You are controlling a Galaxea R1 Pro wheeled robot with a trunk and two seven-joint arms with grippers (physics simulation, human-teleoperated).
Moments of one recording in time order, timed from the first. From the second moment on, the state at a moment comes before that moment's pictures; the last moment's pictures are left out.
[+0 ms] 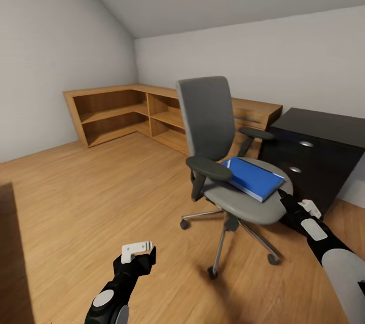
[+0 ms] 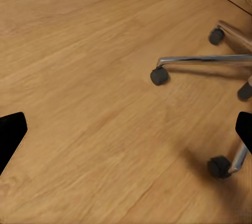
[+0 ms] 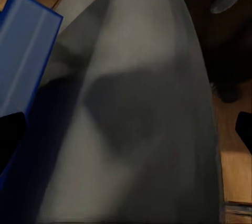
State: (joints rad) left arm 0.00 -0.17 -0.17 -1.62 0.10 0.48 0.23; right arm -0.84 -0.29 -0.25 -0.34 -0.86 0.04 0.21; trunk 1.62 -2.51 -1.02
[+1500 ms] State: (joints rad) left arm 0.00 -0.17 -0.17 -1.62 0.10 0.47 0.23; right arm -0.84 -0.29 -0.25 -0.34 -0.86 0.04 0.22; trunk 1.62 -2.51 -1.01
